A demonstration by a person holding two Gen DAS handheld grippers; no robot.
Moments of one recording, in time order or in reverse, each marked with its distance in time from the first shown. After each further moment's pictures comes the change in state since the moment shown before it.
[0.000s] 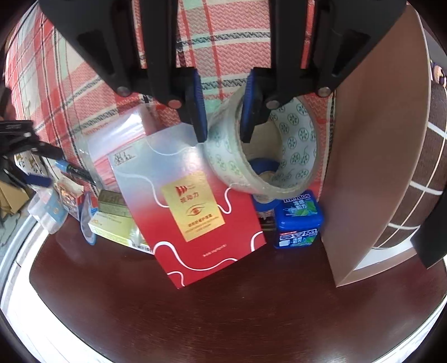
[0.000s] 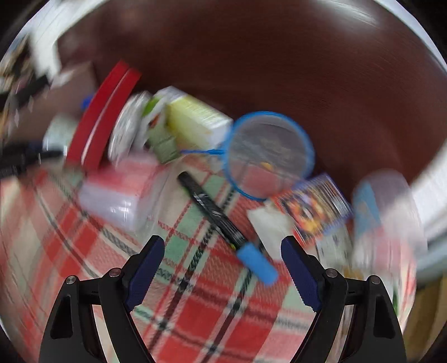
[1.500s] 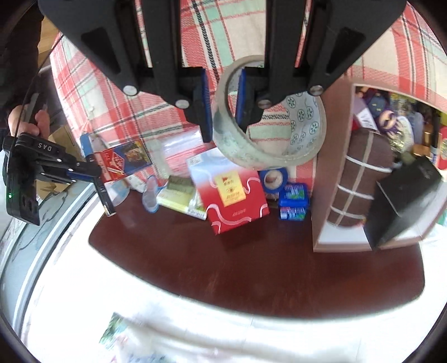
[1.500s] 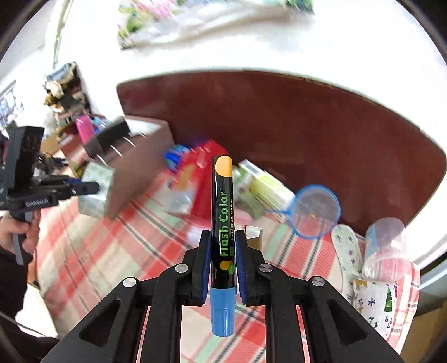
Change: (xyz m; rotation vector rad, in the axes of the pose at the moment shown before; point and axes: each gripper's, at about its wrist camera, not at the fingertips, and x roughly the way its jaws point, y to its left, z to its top) left arm -0.143 0.023 -0.017 -0.064 -0.125 -0.195; right arm -0.148 0.044 0.026 0.063 -0.218 0.230
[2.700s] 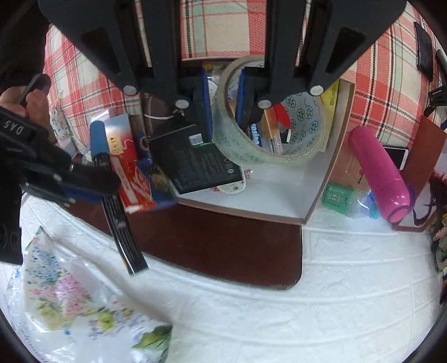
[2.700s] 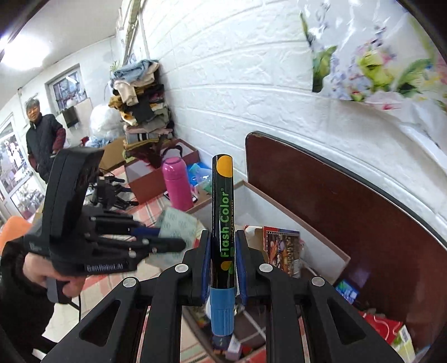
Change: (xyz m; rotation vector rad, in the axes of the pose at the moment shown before) left arm -0.080 0.234 0.062 -0.138 0.028 0.162; right arm 0.142 0.278 0.210 -0.223 -0.079 0.284
